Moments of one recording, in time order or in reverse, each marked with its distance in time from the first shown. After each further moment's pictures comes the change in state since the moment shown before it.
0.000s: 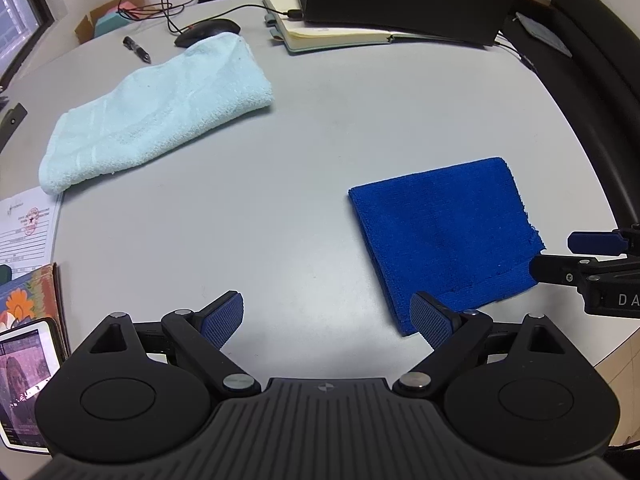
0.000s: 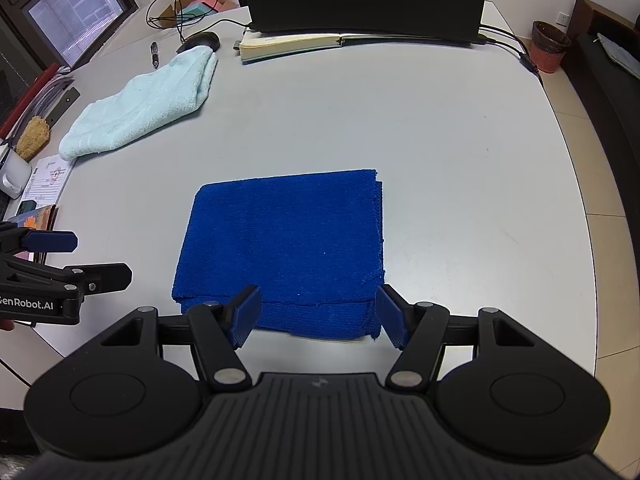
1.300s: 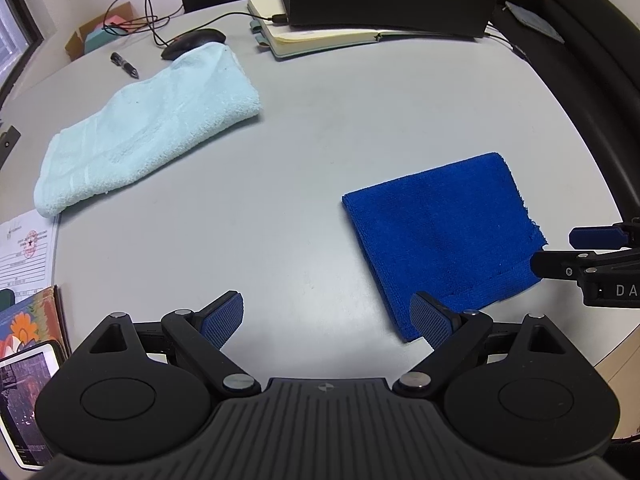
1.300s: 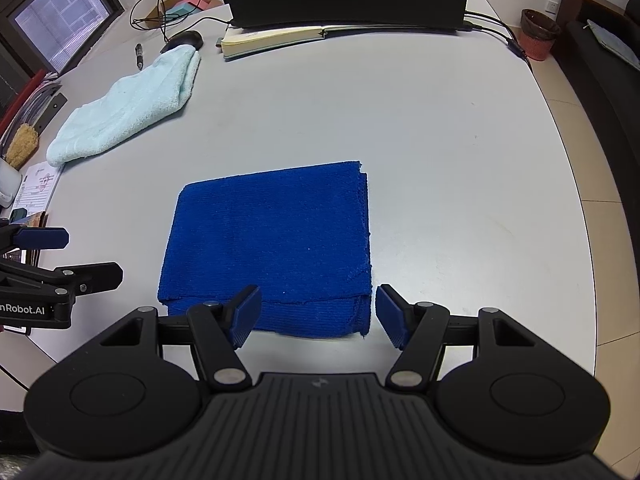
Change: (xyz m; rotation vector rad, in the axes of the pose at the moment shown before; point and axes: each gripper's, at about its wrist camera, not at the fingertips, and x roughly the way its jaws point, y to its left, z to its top) left arm 0.008 -0.011 0.011 0.059 0.001 0.011; right arm 0.007 -0.012 0.000 0.020 0.012 -0.003
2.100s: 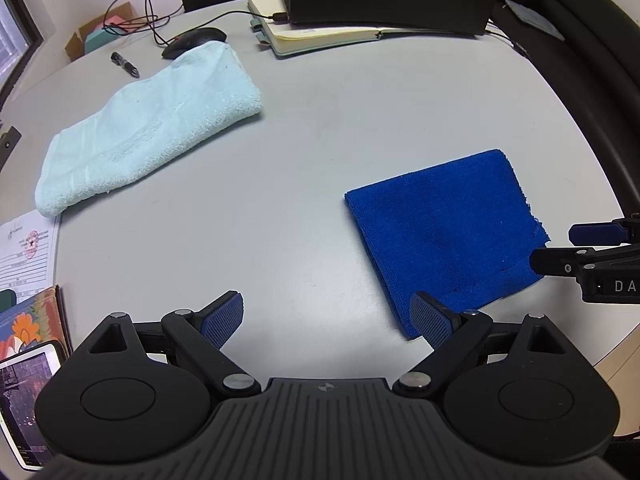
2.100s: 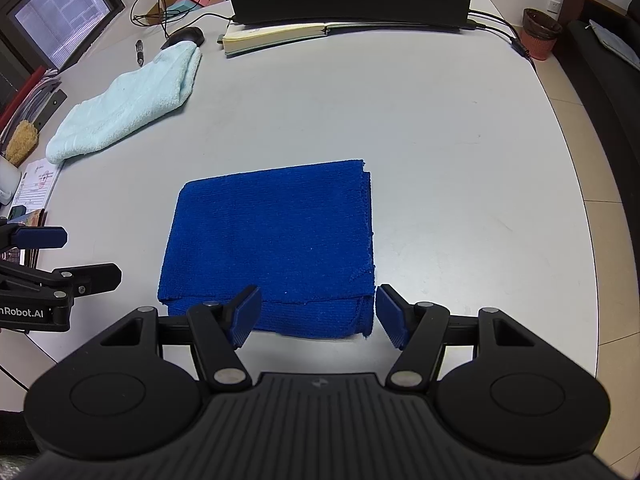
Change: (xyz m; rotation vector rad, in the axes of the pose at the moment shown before) left arm 0.002 -0.001 -0.002 0.006 0.001 0.004; right arm 0.003 0.004 0.002 -0.002 0.011 -0.002
